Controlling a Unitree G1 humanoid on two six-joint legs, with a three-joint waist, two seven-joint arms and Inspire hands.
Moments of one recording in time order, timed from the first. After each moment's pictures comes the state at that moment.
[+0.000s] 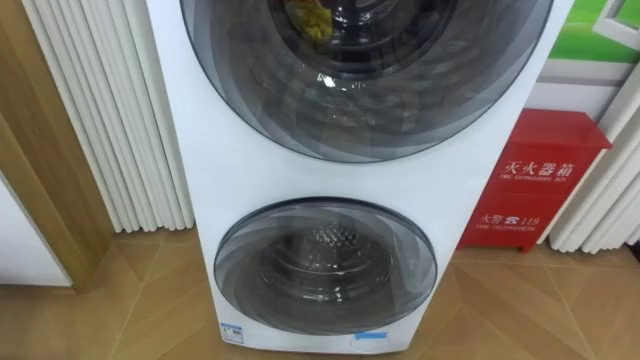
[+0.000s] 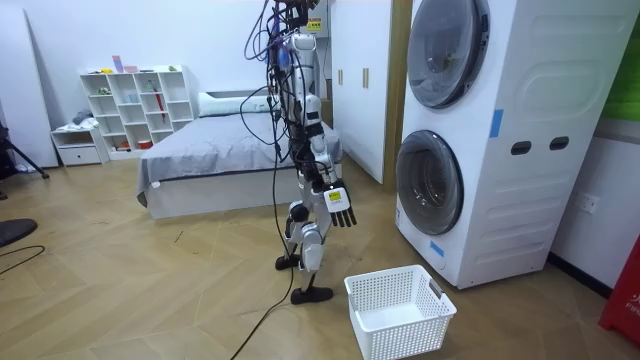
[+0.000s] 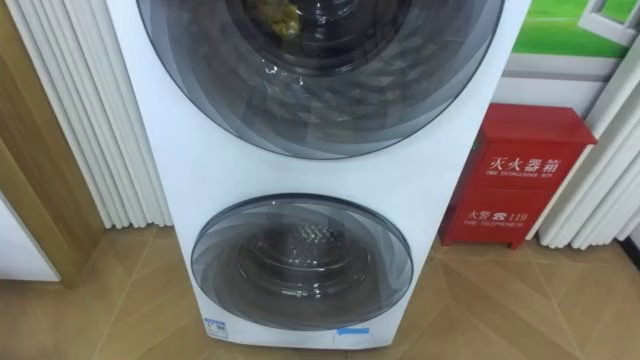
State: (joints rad) left arm 0.21 0.18 0.08 1.16 -0.05 -0.01 0.19; right arm 0.10 -0.20 0.02 1.29 0.39 -0.02 0.15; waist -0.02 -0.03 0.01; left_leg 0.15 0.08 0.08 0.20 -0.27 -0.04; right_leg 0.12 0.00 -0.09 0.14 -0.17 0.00
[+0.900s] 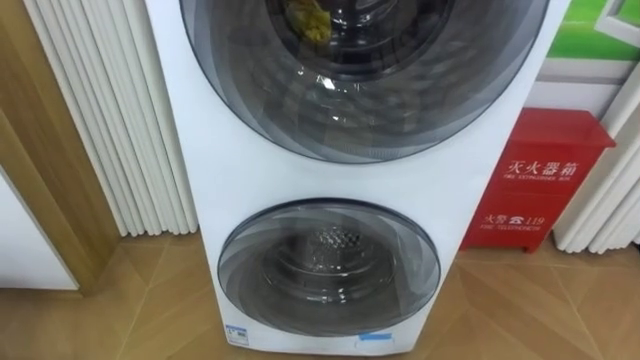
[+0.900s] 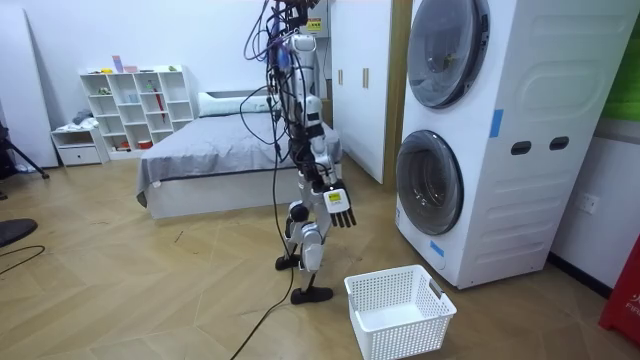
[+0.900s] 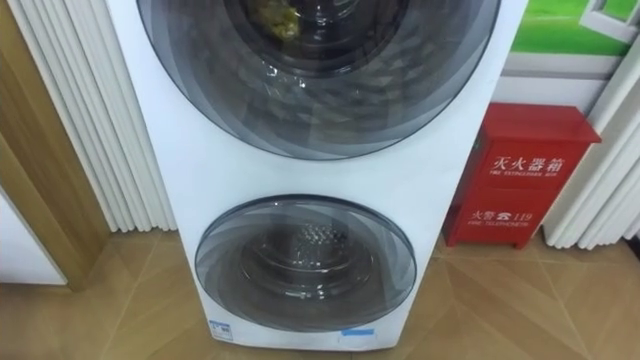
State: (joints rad) left arm 0.20 0.19 0.08 1.15 -0.03 -0.01 0.13; right arm 0.08 -0.21 0.00 1.27 0.40 0.00 0.15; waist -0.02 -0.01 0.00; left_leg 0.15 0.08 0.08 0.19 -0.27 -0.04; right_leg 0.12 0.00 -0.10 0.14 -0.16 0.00
